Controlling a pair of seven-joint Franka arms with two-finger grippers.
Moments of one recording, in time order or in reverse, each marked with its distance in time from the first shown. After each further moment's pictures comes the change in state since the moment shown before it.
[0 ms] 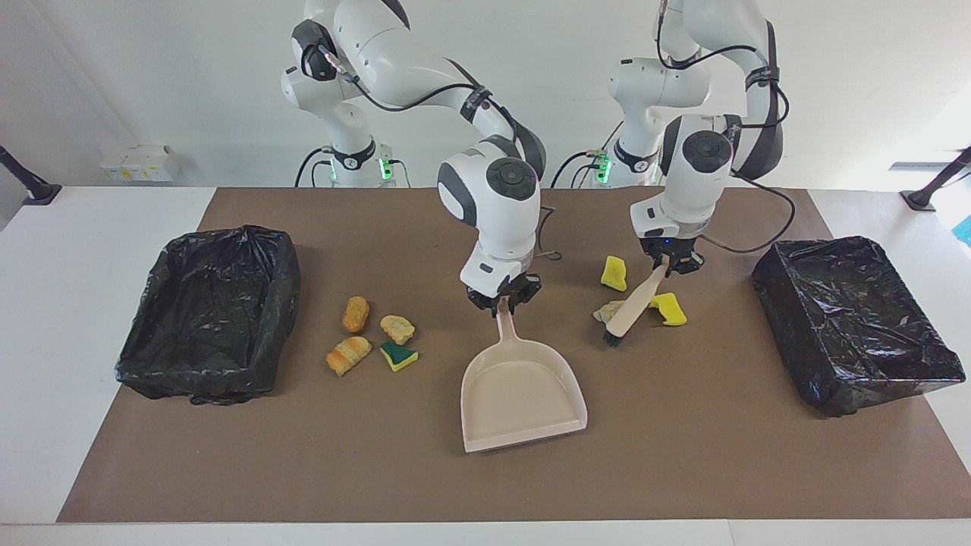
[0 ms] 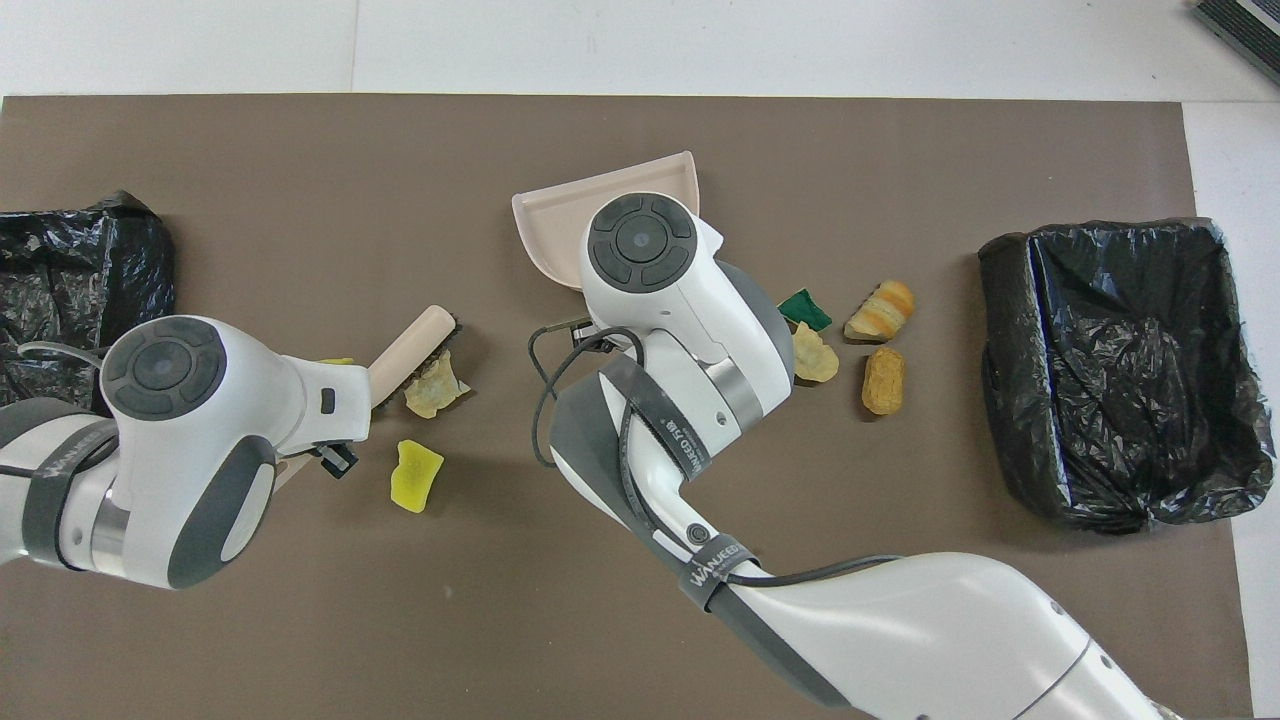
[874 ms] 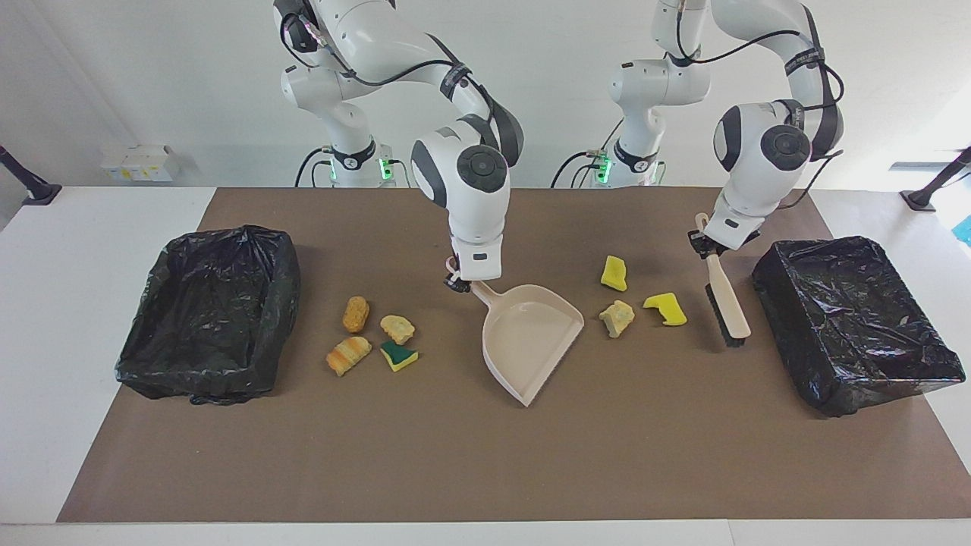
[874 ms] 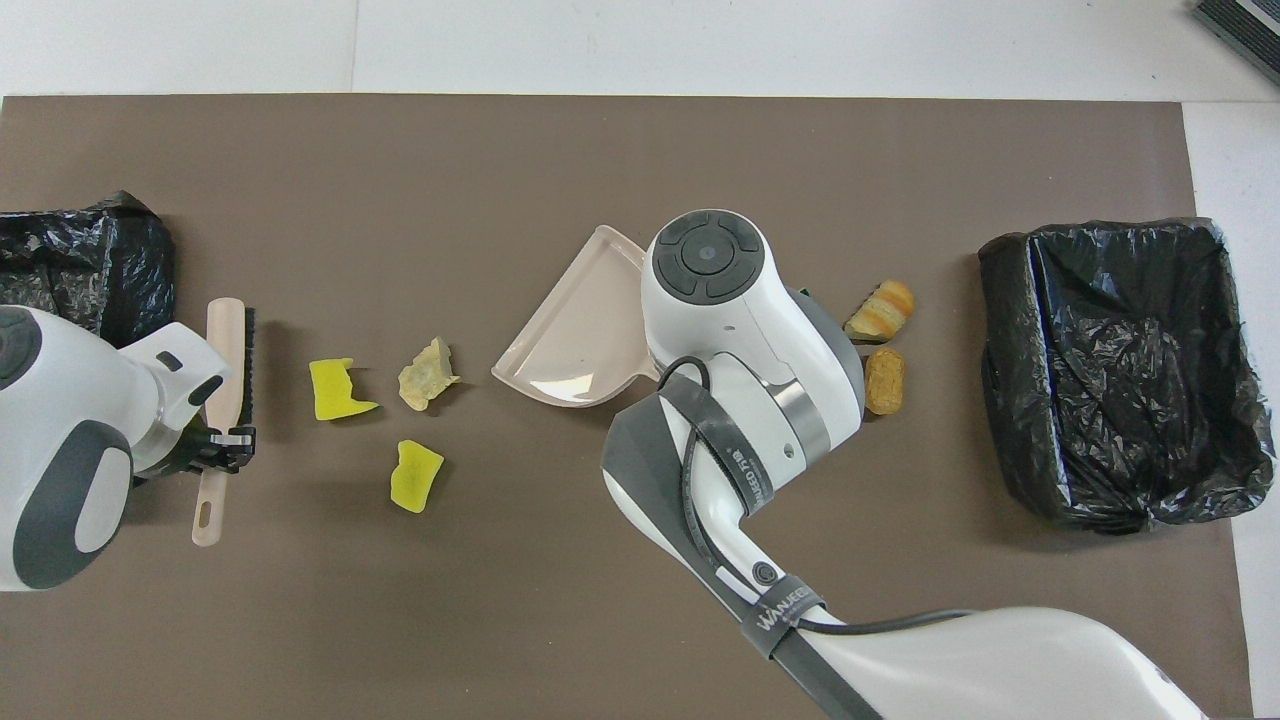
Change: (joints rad) left arm 0.181 -0.039 0.031 -0.037 -0.001 -0.122 -0.601; right arm -0.049 -0.174 0.003 -0.226 0.057 -0.082 -0.757
